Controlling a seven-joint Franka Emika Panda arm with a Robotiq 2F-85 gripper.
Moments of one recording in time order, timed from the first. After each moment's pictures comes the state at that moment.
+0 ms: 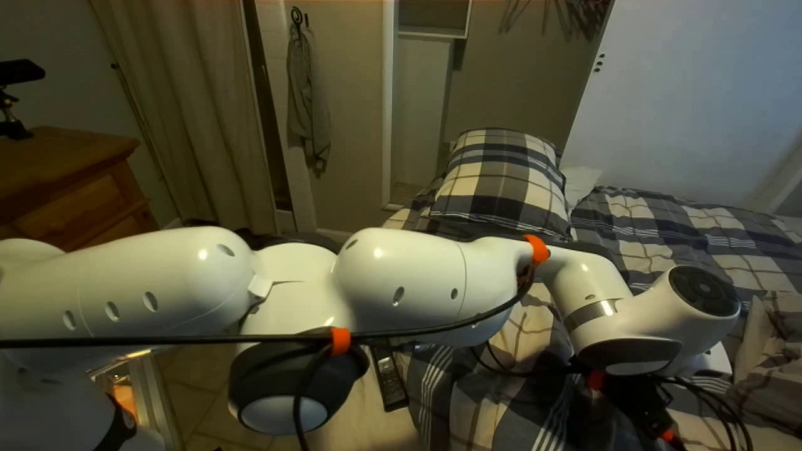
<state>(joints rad) -0.59 1.30 0.02 -0.64 0.17 2.19 -0.51</state>
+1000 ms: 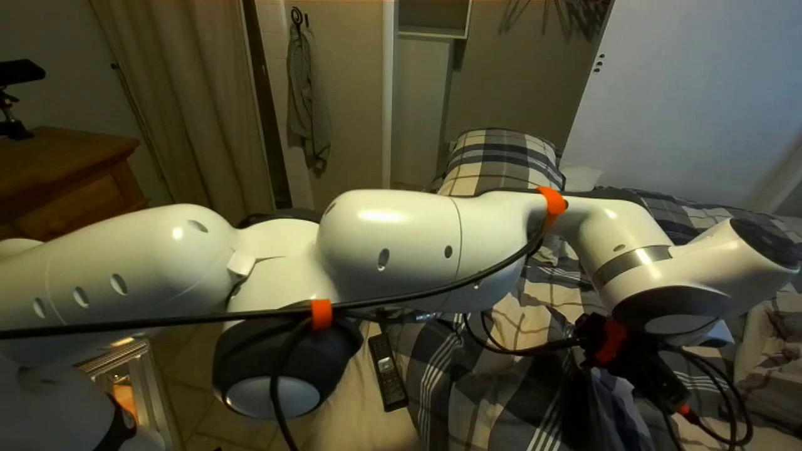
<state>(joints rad) -0.60 1.19 0.04 -0.61 0.16 1.75 -0.59</state>
